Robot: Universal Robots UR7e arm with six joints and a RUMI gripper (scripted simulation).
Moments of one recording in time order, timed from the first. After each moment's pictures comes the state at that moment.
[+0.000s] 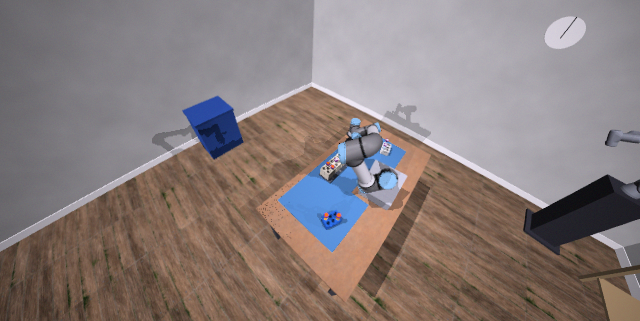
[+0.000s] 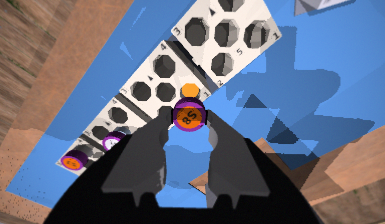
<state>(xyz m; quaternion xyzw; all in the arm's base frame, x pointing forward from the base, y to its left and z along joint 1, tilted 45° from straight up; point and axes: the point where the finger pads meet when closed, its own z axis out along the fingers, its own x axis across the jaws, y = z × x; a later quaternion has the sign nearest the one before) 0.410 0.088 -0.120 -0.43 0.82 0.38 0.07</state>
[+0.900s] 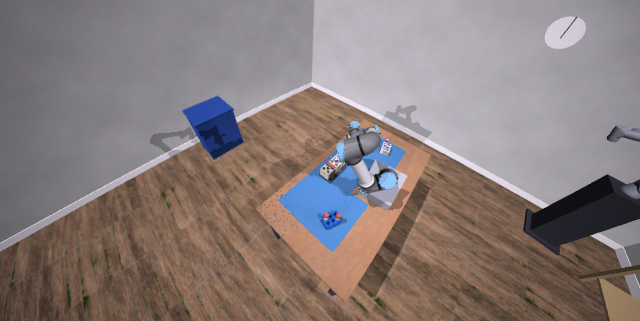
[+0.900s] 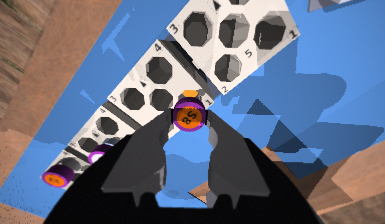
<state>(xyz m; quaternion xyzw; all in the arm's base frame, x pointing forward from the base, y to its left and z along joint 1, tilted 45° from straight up) 0.403 0.109 -0.142 -0.43 0.82 0.38 0.07</state>
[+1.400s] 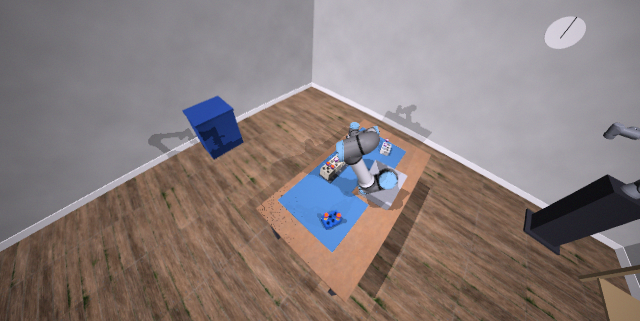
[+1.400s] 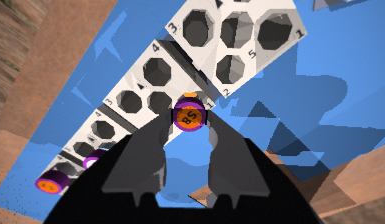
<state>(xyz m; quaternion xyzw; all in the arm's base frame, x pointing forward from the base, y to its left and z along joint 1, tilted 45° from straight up) 0.401 0.115 -0.149 -0.43 0.82 0.38 0.07</state>
